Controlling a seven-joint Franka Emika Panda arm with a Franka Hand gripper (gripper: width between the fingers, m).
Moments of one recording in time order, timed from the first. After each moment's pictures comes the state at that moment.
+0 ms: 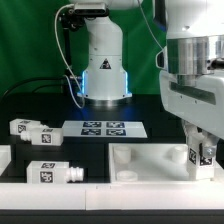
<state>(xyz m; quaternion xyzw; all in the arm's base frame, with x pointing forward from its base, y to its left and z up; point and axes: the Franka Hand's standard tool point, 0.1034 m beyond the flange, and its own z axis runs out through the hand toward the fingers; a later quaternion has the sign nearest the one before) 0.642 0.107 0.070 -0.75 0.66 0.01 0.06</state>
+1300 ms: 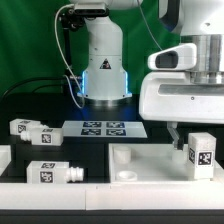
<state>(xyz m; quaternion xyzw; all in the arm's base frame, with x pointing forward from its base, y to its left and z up) 0.643 0.113 0.070 -0.99 0.09 -0.04 0.01</state>
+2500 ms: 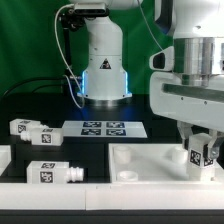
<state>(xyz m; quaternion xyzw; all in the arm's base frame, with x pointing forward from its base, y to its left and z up) 0.642 0.107 0.068 -0.82 0.57 -0.02 0.04</state>
